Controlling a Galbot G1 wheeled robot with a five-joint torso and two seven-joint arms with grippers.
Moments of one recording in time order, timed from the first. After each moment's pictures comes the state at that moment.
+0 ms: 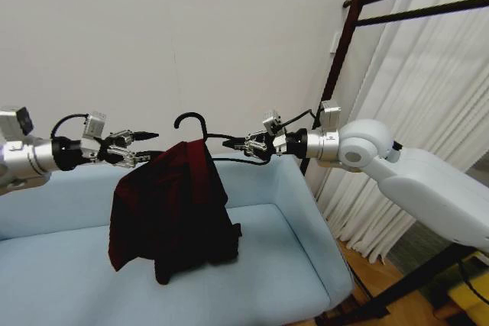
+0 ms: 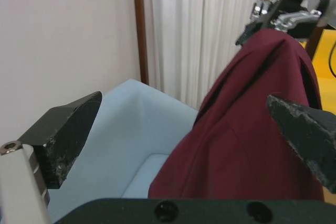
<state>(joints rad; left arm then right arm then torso) 1.08 -0.10 -0.89 -1.91 -1.48 0.37 0.73 0.20 0.60 -0.39 1.96 1.28 -0.43 -0.47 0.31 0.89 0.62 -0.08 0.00</state>
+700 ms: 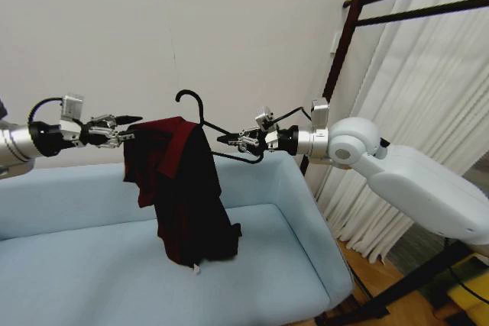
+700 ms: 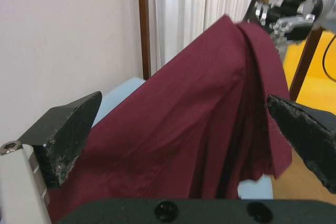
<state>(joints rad) 1.08 -0.05 -0.89 -1.80 -1.48 0.38 0.86 0.23 0.63 -0.43 1.92 1.26 -0.41 -0.50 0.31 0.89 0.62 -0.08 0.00</state>
